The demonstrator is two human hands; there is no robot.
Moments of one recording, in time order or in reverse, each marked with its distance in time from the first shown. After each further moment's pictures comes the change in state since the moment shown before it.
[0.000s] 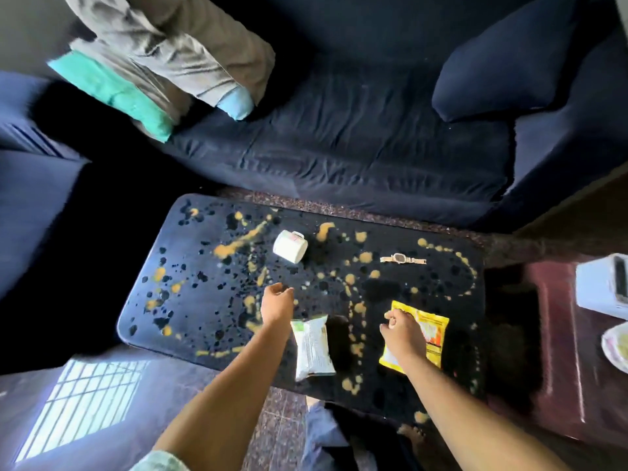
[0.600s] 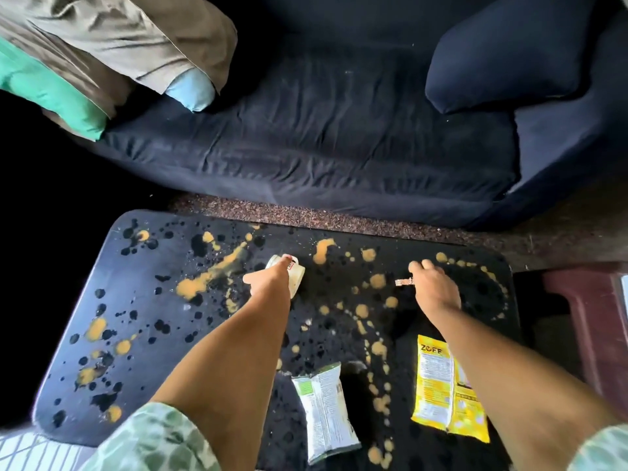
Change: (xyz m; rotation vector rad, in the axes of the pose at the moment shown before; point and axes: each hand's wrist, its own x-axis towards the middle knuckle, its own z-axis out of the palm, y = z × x) left_hand 0.242 0.033 0.077 -0.166 -0.063 -0.344; right_hand 0.152 -0.053 -0.021 -0.744 0.203 -0.170
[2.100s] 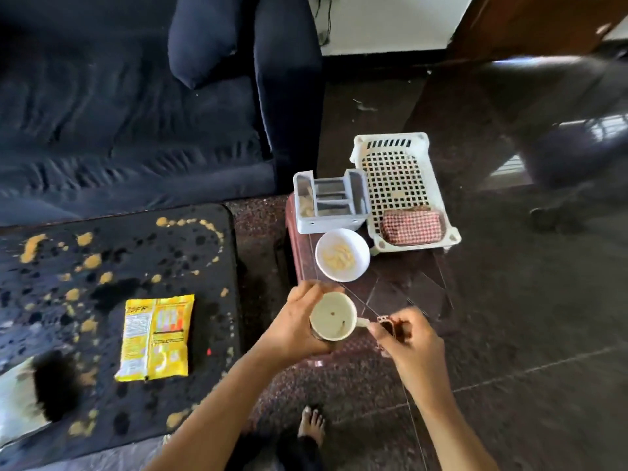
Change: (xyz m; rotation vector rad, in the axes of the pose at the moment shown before) left_hand -0.452 -0.337 0.302 0.918 -0.933 1.377; right_hand -0.284 0.460 0.064 1.254 0.299 0.376
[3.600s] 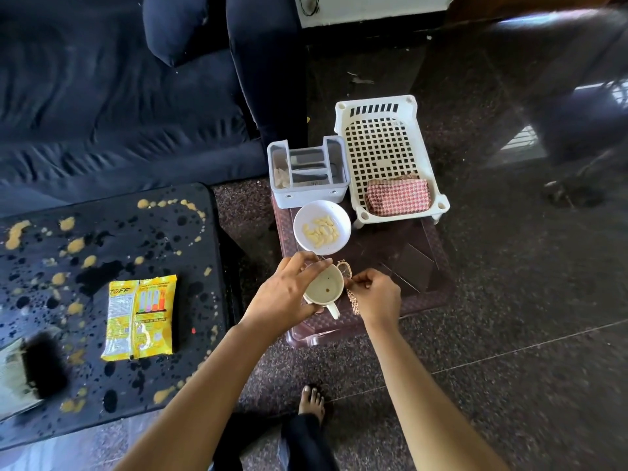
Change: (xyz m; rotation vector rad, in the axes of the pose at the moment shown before) left_hand 0.014 -0.009 0.023 0.531 -0.011 0.007; right_hand 0.061 0.044 0.046 -0.214 0.050 0.157
